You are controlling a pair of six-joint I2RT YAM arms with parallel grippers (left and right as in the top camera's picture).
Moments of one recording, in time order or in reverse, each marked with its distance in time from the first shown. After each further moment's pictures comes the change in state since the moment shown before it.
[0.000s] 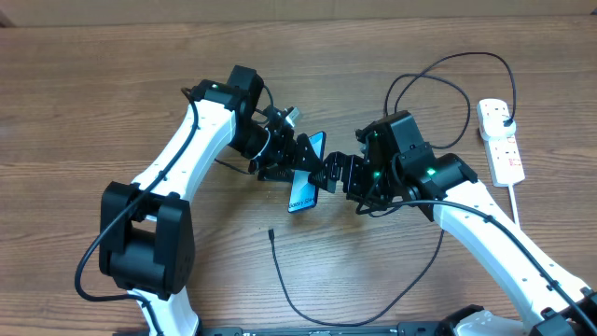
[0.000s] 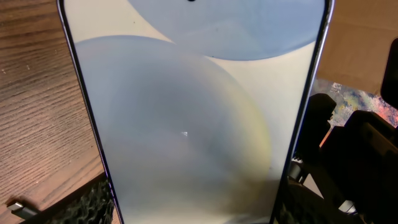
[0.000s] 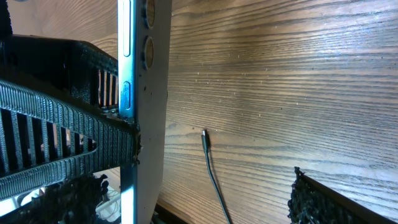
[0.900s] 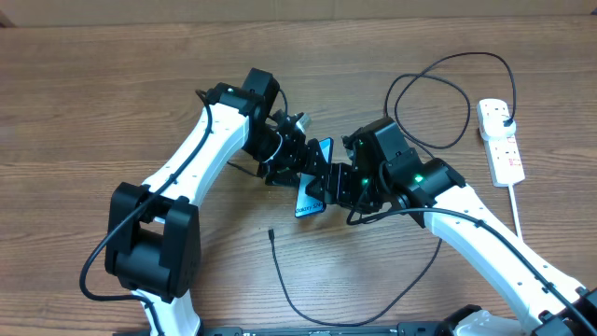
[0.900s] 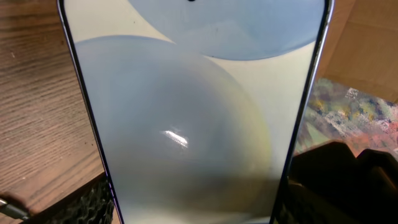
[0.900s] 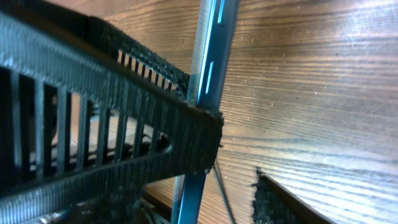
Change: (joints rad) left arm -0.059 0.000 0.000 0.027 -0.060 -0.101; right arm 0.078 0.002 0.000 0.009 0.034 0.021
